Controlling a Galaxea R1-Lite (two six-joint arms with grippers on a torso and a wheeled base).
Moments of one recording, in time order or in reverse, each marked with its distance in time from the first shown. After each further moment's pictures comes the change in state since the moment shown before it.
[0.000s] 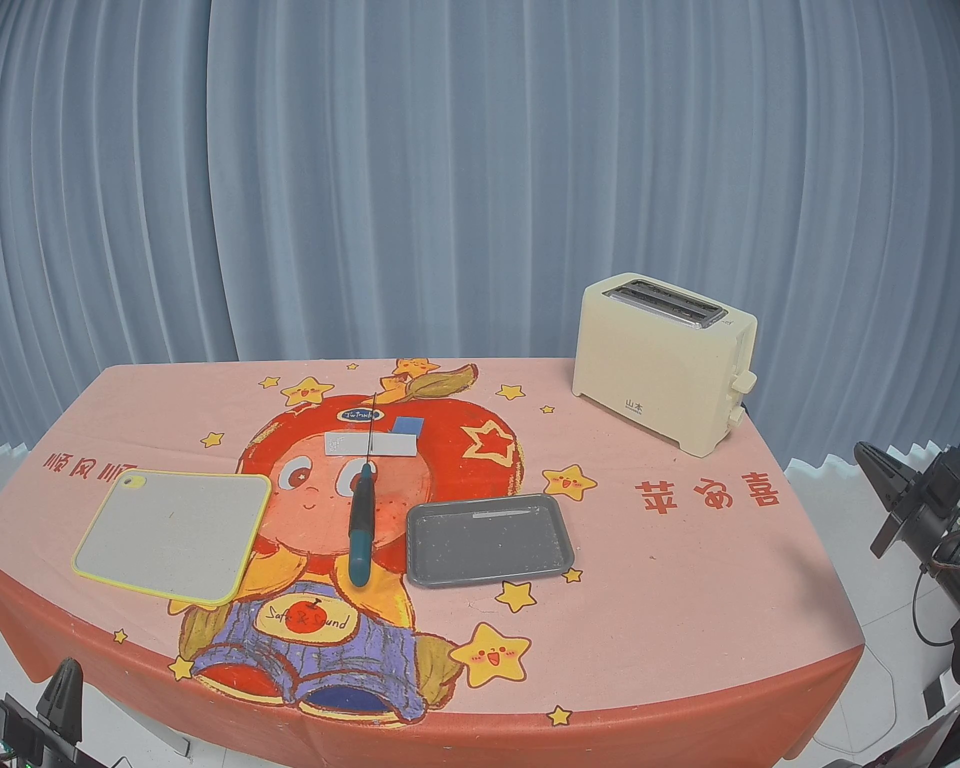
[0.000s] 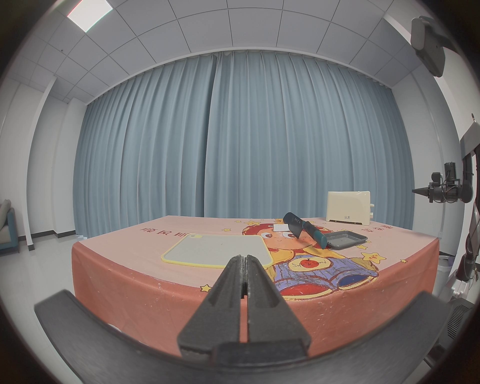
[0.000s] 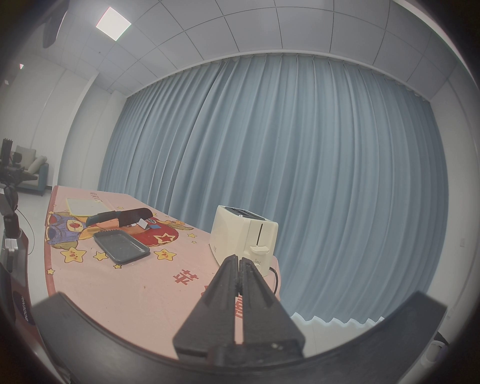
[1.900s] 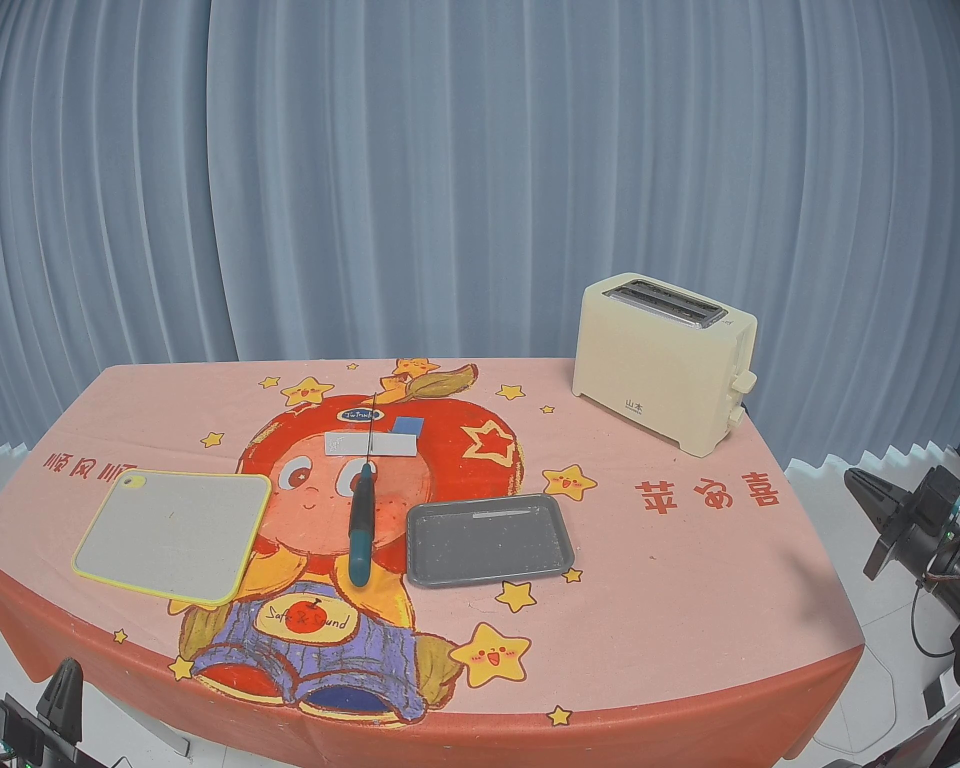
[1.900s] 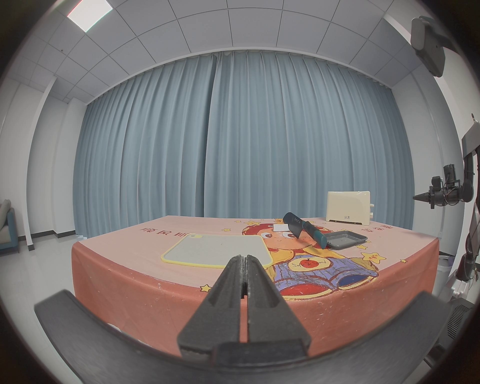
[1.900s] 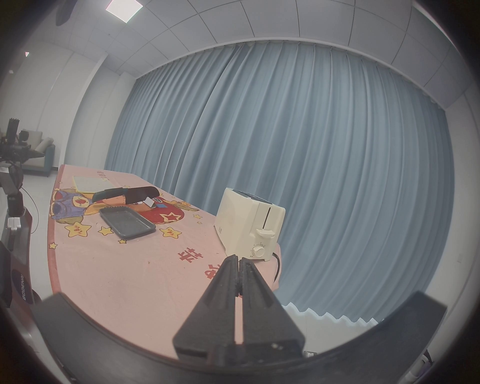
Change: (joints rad) left arm 0.000 0.000 0.000 0.000 0.000 0.000; right arm 0.007 -0.029 0.000 0.144 0.001 -0.127
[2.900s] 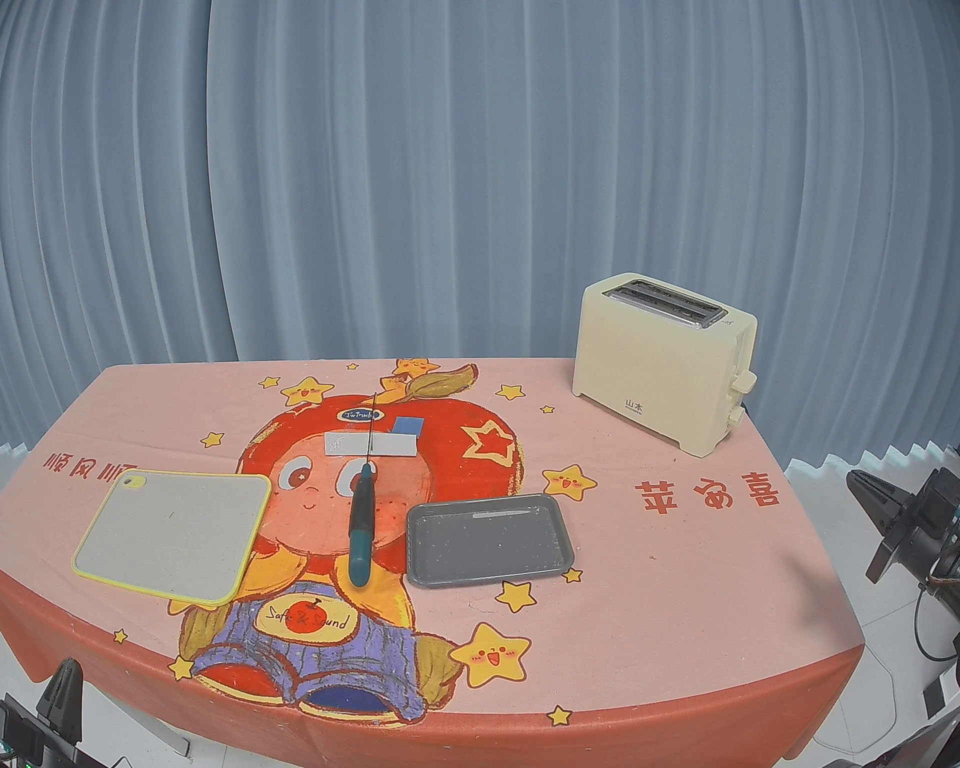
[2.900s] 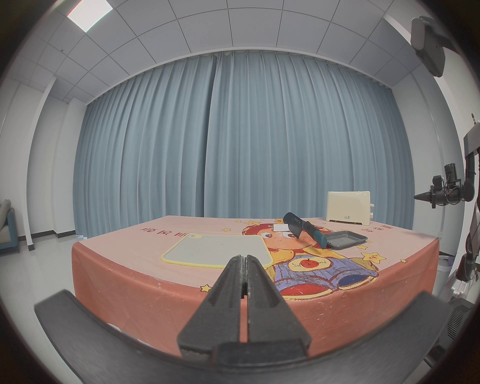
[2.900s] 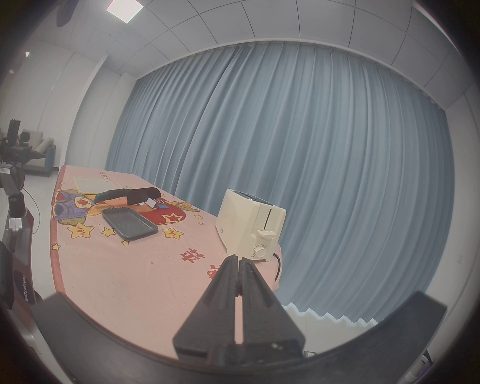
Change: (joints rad) left arm 0.000 0.000 0.000 0.000 0.000 0.000; right arm 0.007 -0.040 0.000 0.040 -0.002 0.000
